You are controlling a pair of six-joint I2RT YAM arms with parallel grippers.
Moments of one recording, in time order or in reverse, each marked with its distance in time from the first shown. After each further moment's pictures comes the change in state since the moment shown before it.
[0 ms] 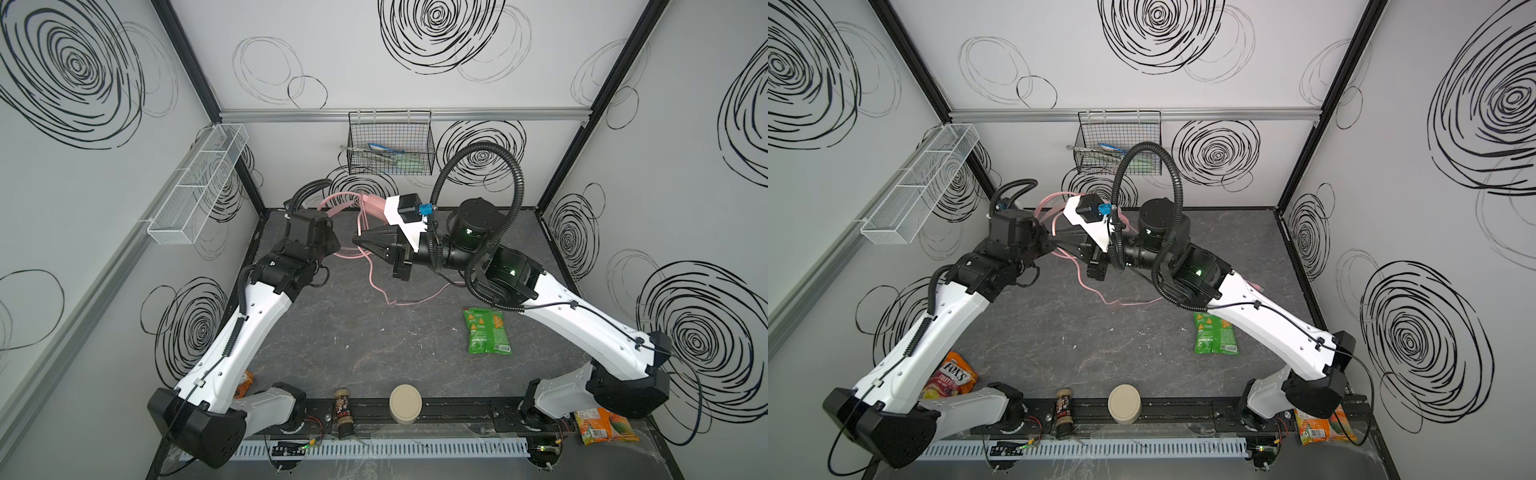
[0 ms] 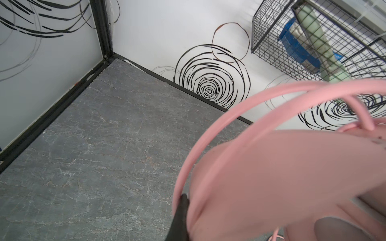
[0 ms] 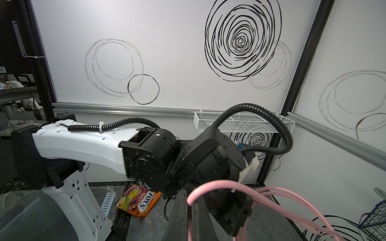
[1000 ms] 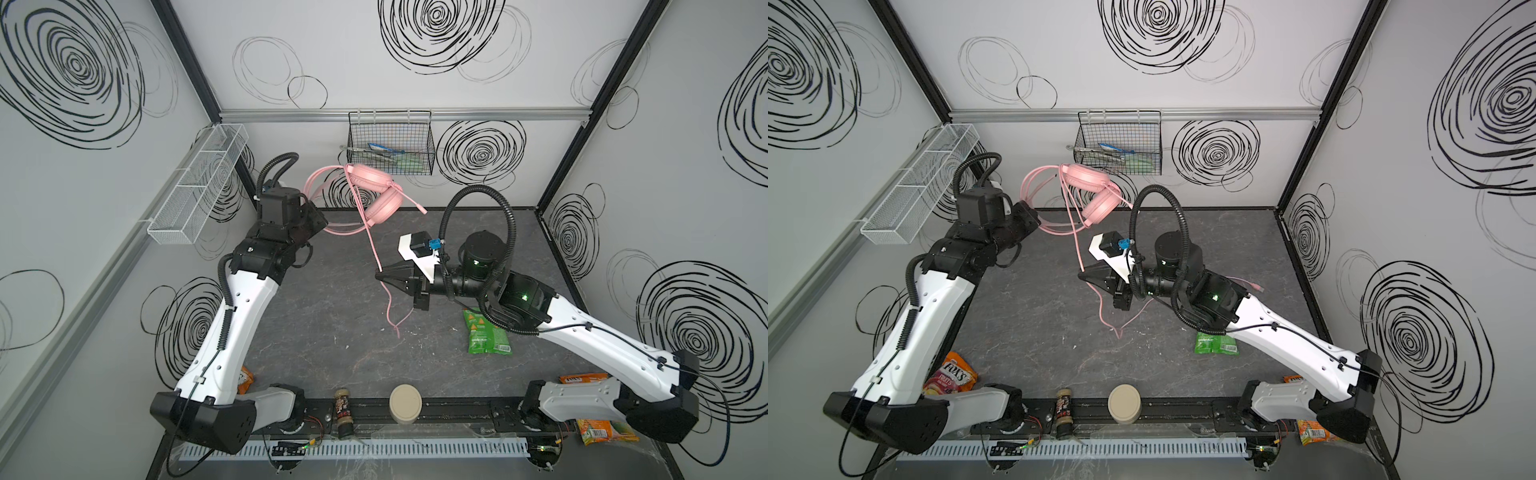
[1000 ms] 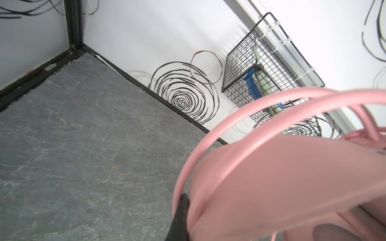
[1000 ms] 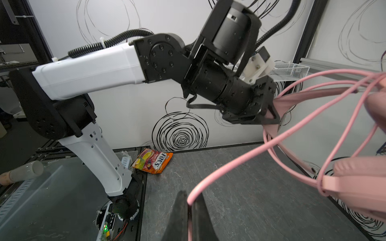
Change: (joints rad) left arm 0.197 0.059 0.190 -0.004 0.302 -0.134; right arm -0.011 -0.226 -0.410 0.002 -0.009 0.021
